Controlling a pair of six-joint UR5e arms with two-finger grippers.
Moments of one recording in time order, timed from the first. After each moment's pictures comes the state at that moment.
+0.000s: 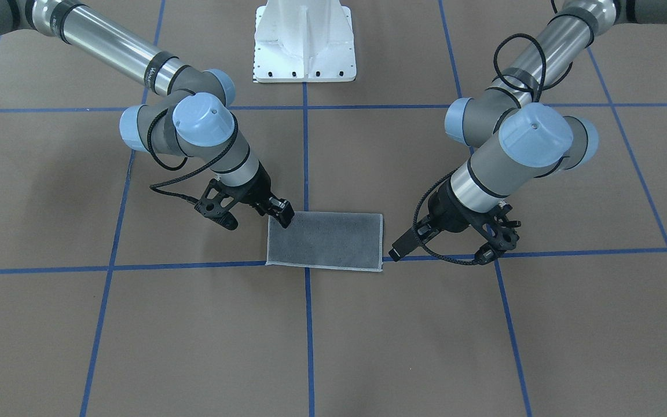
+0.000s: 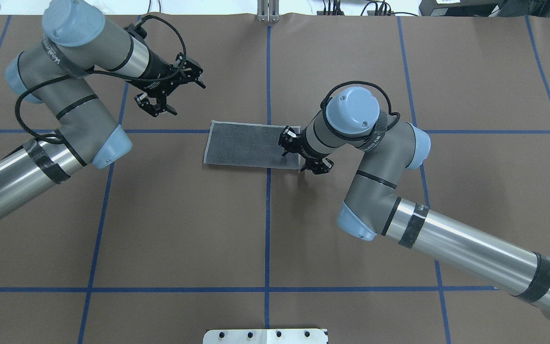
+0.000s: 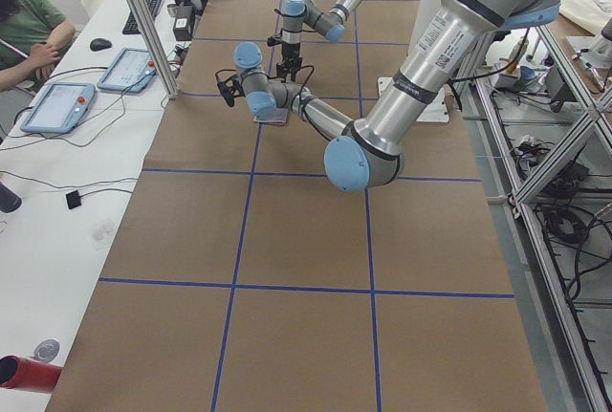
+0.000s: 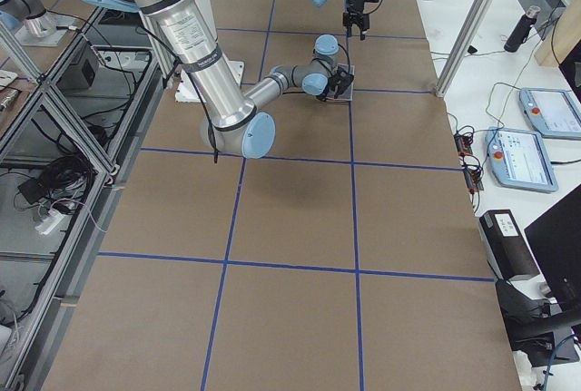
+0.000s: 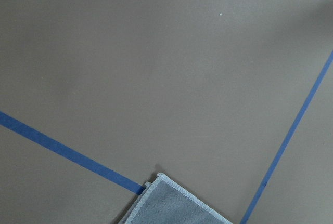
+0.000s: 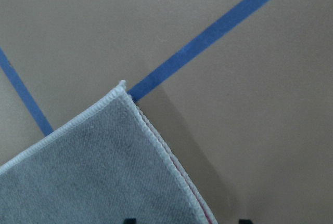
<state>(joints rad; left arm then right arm) -0.86 -2.22 -1.35 -2.22 -2.19 -1.76 0.59 -0.89 1.36 -1.04 1.96 1.87</state>
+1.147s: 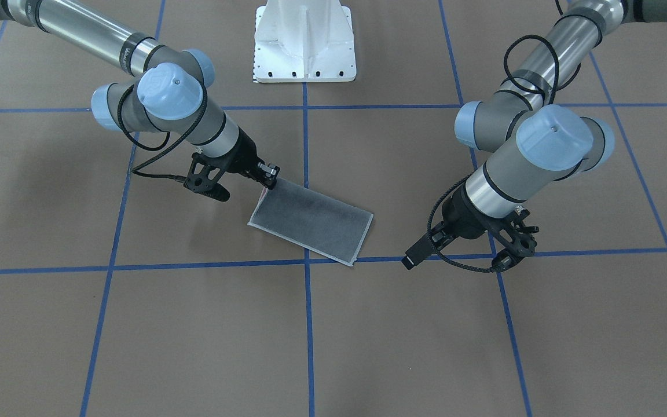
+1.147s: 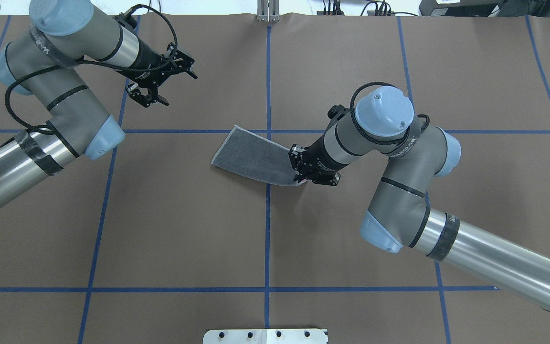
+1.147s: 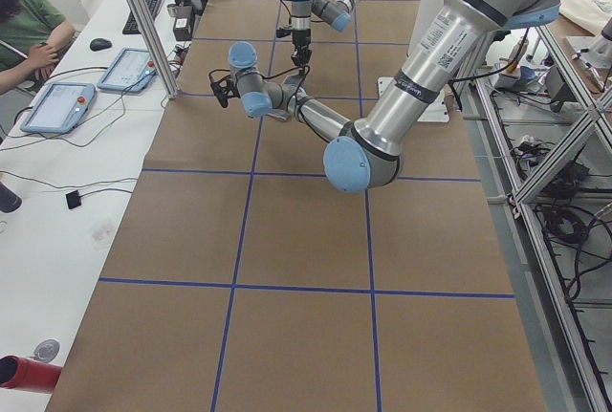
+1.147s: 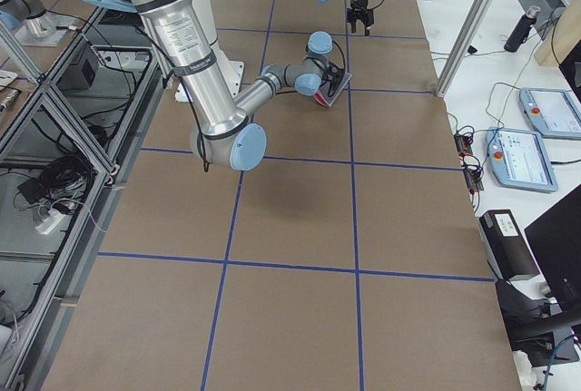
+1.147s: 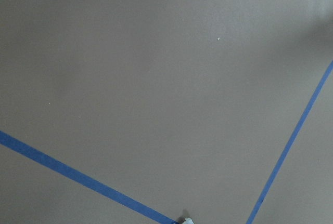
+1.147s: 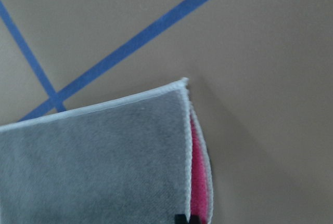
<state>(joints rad) -0.90 -2.22 -1.35 -2.21 -2.19 -1.73 0.58 -1.00 1.56 -1.04 2.11 1.79</state>
